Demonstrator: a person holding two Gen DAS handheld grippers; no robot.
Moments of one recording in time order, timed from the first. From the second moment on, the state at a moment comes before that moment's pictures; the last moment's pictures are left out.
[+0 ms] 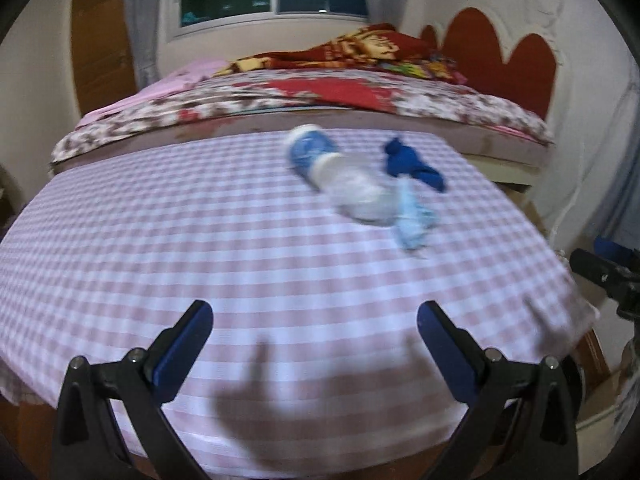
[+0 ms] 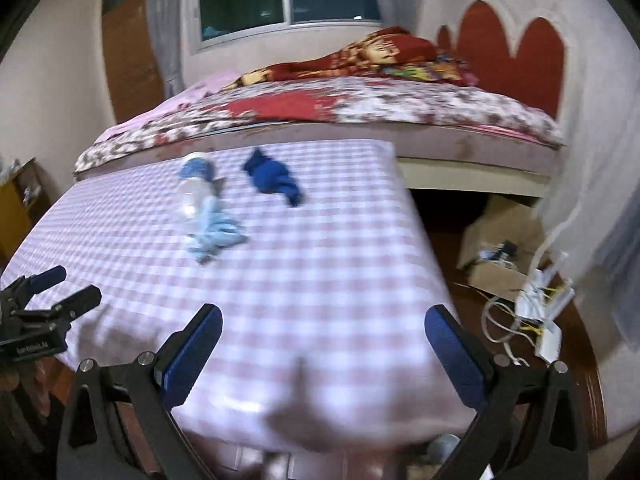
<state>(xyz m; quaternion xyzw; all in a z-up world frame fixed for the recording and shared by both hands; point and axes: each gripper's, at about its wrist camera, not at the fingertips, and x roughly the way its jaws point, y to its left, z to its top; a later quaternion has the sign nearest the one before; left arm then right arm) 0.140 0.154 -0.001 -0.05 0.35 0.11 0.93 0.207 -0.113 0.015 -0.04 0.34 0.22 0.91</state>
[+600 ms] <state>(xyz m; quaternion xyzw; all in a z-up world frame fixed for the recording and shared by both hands) 0.161 0.248 -0.018 -0.07 0.37 0.17 0.91 0.286 0.041 -0.022 -0.13 0.39 0.27 0.87</state>
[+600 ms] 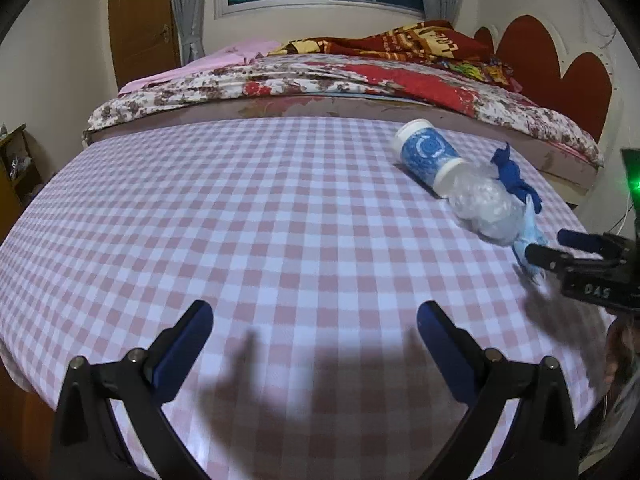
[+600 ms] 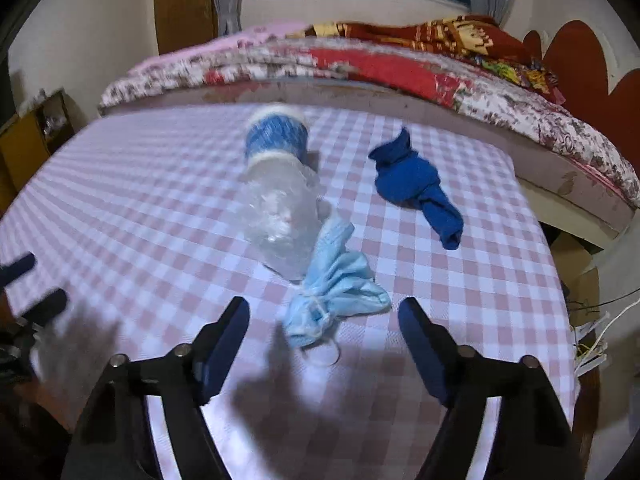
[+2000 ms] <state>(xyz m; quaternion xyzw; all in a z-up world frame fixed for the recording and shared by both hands) 0.280 0.143 -0.020 -0.08 0.36 0.04 0.93 0.330 -0.056 -0.020 -0.02 0.38 0.25 0.89</state>
